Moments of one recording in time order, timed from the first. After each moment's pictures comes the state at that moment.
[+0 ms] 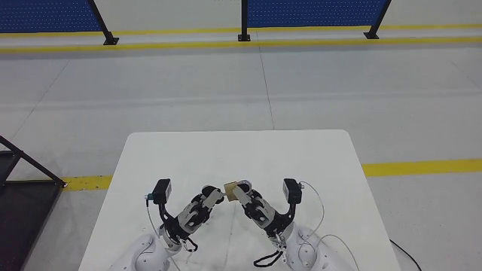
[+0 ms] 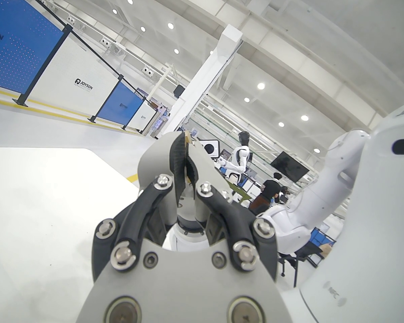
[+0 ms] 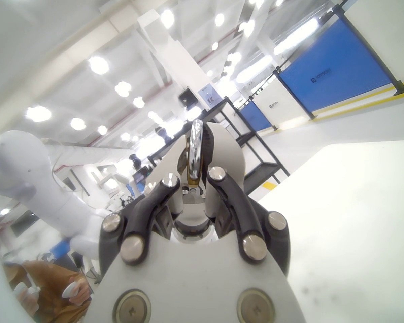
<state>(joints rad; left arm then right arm) 1.74 -1.07 -1.13 -1.59 0.54 -1.01 0.34 -1.54 -1.34 0.90 -1.42 -0.63 -0.95 -0.35</state>
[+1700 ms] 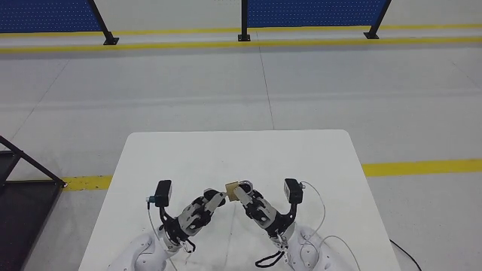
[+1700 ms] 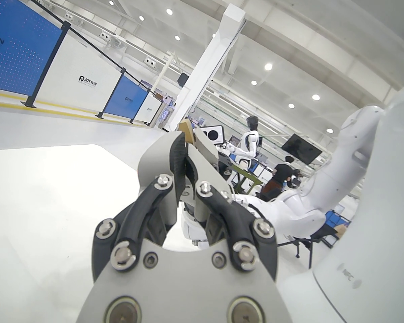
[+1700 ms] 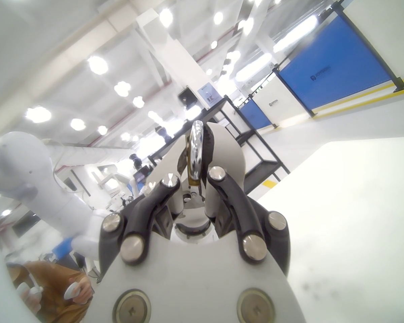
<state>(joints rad) 1.75 -1.08 -1.18 -1.60 0.73 -1.00 0.39 -1.56 -1.34 0.93 -1.43 -0.61 -0.96 -0.30</state>
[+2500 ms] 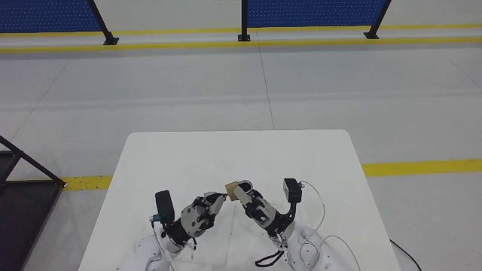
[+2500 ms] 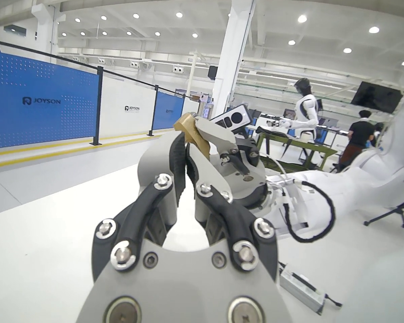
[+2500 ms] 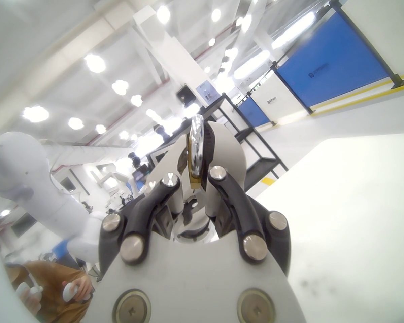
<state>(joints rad) 1.78 -1.10 -1.19 -1.61 1.32 -0.70 0.81 -1.56 -1.34 0.93 -1.43 -0.59 -0.95 -0.27</state>
